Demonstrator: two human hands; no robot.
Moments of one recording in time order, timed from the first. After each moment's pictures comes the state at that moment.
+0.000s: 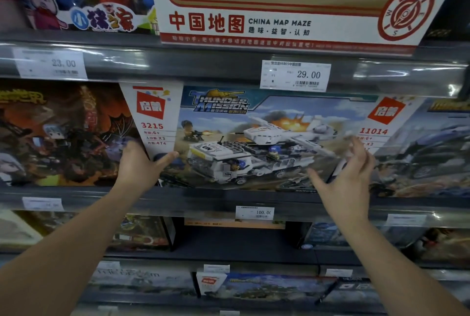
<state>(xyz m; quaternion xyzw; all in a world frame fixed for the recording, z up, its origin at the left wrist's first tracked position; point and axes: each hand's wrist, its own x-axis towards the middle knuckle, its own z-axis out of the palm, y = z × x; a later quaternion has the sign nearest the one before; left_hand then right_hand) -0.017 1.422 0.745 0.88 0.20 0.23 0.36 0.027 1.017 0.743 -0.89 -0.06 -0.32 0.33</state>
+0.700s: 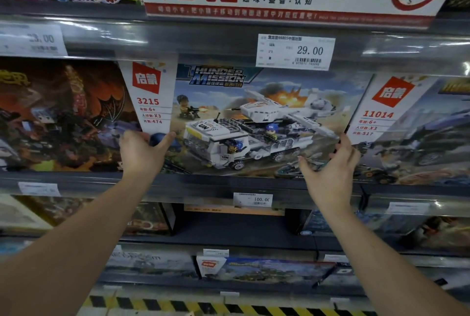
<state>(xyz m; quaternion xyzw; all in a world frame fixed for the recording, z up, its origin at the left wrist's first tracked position) -0.016 1.387 0.745 0.82 0.28 0.30 0.40 0.034 1.038 0.723 -0.88 -0.01 -0.25 0.40</state>
